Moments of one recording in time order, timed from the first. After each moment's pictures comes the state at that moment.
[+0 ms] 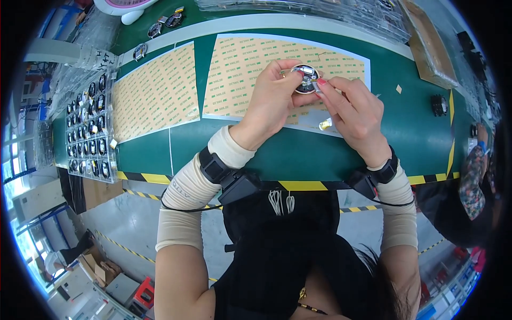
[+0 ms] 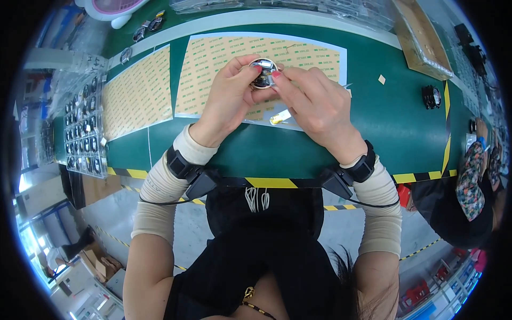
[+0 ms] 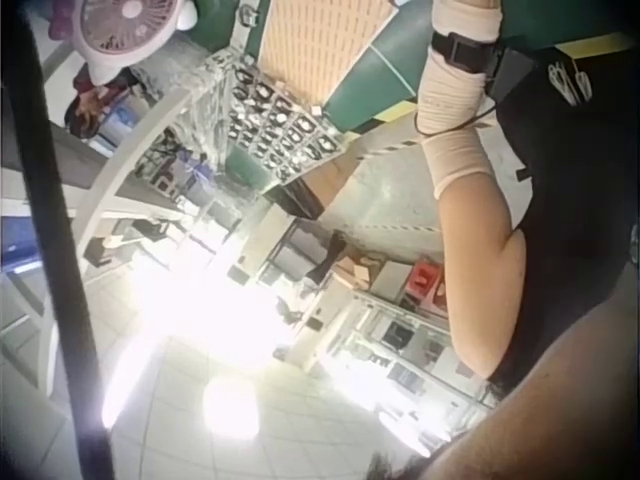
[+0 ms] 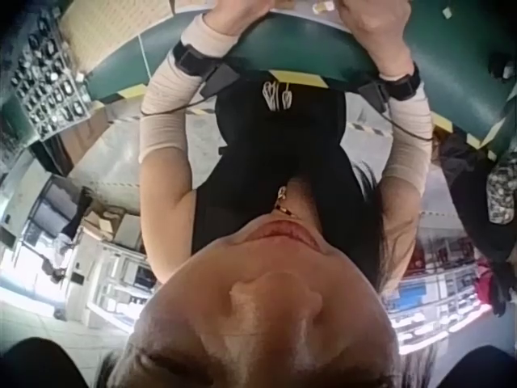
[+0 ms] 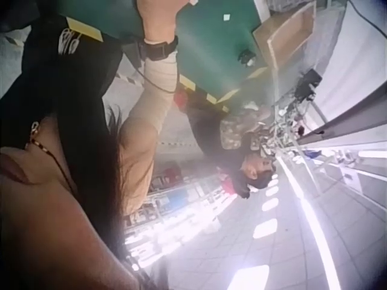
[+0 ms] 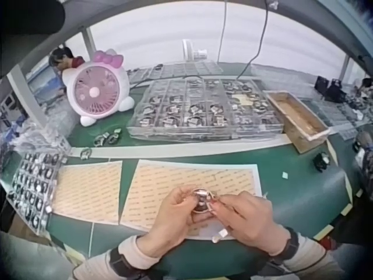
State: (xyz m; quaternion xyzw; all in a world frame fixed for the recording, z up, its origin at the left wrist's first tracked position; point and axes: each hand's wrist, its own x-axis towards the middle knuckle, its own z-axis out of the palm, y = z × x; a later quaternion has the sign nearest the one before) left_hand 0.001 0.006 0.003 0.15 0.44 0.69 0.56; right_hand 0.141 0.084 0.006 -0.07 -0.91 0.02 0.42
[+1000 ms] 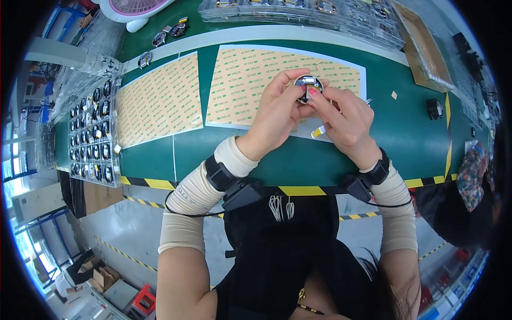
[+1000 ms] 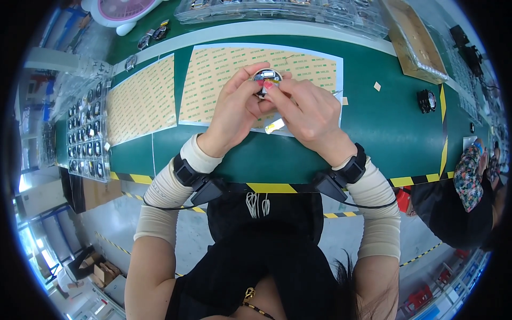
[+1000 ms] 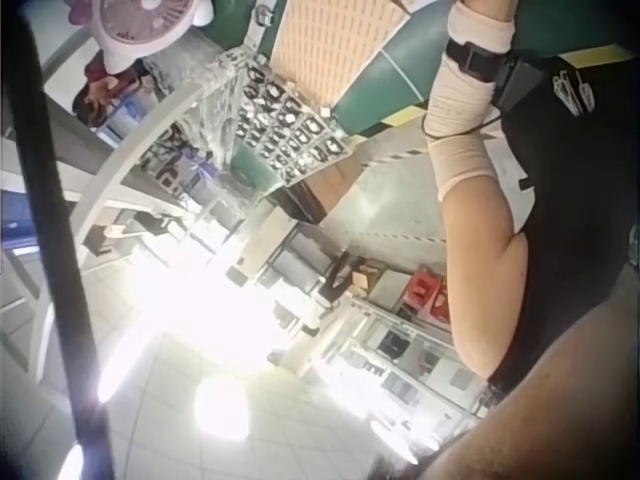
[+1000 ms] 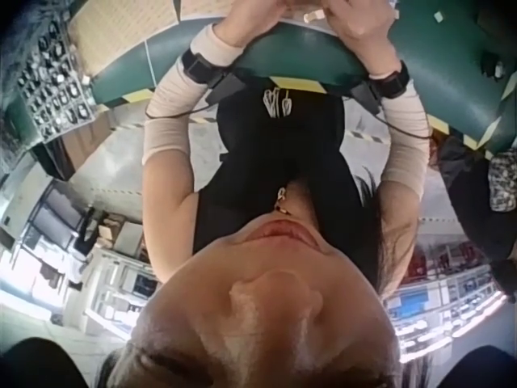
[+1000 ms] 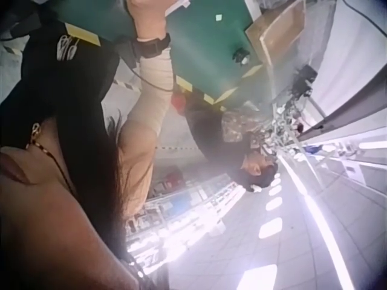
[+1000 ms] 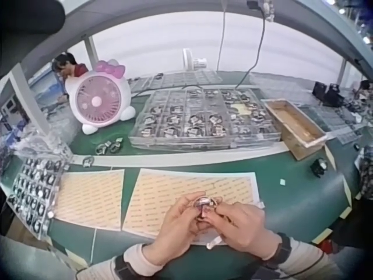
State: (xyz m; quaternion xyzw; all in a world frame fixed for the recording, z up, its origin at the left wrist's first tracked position) left_hand 0.005 -0.002 0.002 0.19 0.34 0.70 0.59; right_hand 0.134 0.080 0.000 -0.07 -0.89 0.00 0.45
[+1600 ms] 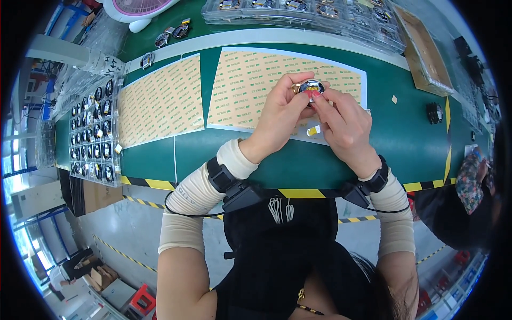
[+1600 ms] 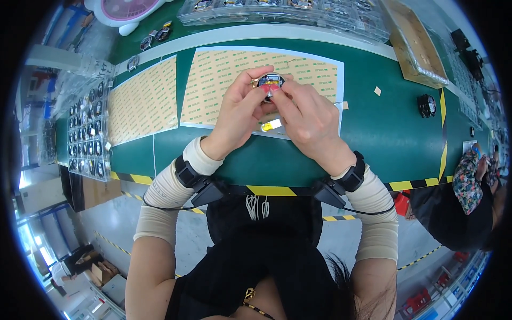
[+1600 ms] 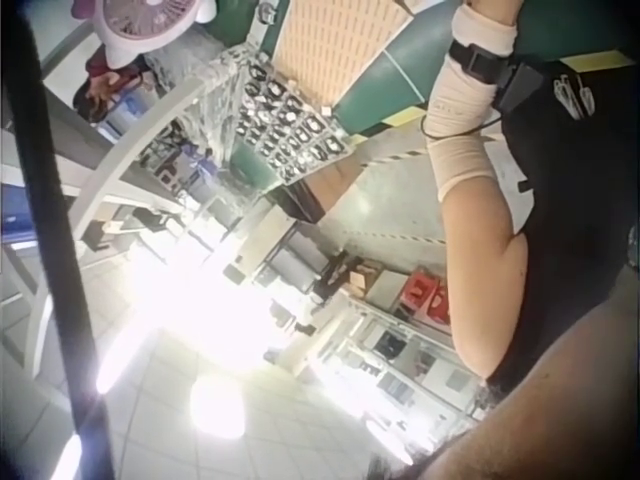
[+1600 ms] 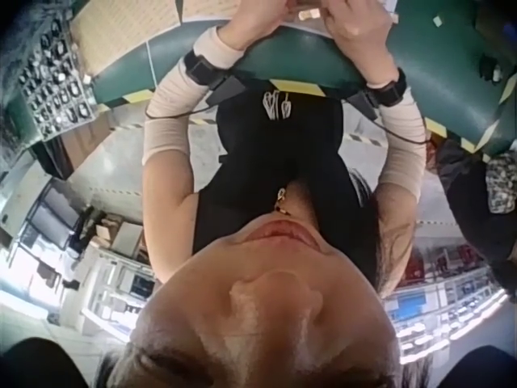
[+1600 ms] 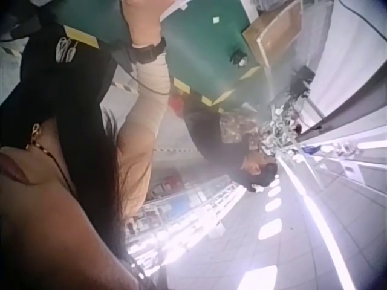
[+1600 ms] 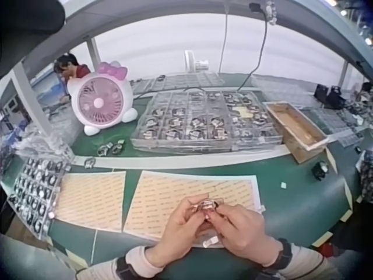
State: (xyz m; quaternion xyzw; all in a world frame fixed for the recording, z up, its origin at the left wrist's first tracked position) left_hand 0.010 -0.002 -0.003 0.26 0.42 0.68 0.55; right_hand 0.134 0.072 0.005 -0.11 -0.90 0.02 0.42
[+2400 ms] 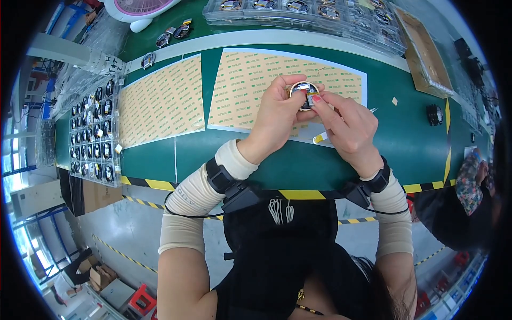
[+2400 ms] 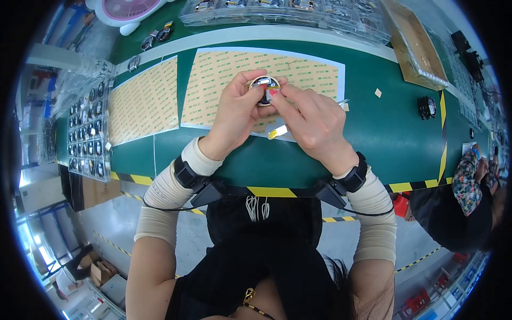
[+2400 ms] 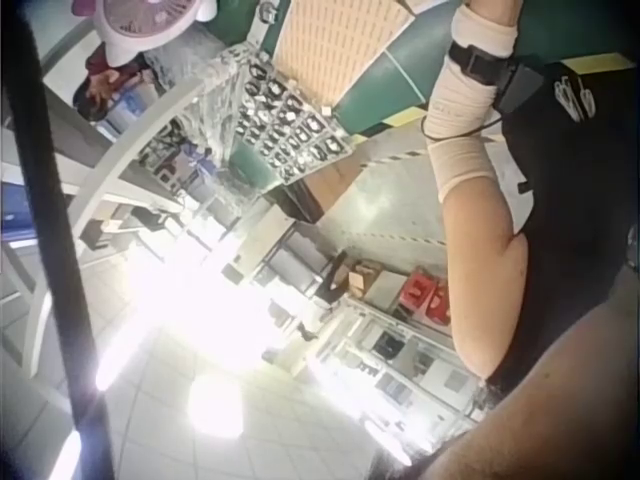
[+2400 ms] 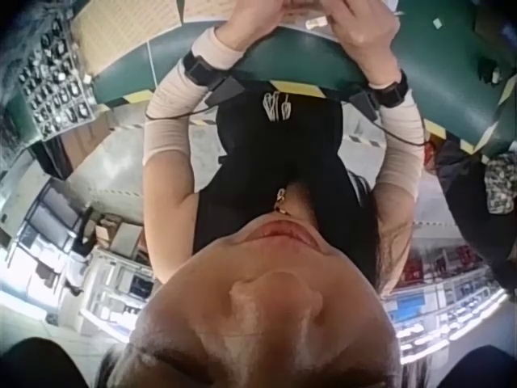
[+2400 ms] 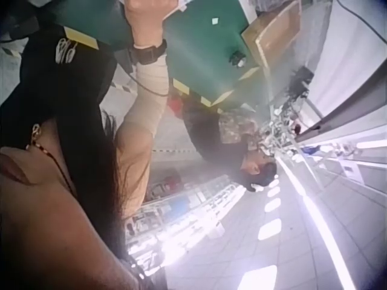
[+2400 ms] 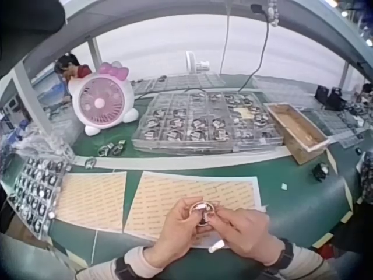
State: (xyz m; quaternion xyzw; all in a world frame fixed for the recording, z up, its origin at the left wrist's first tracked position) left_hand 0.007 0.002 0.004 0.17 0.43 0.69 0.56; right_hand 0.140 0.077 0.008 -0.08 -0.91 -0.02 0.41
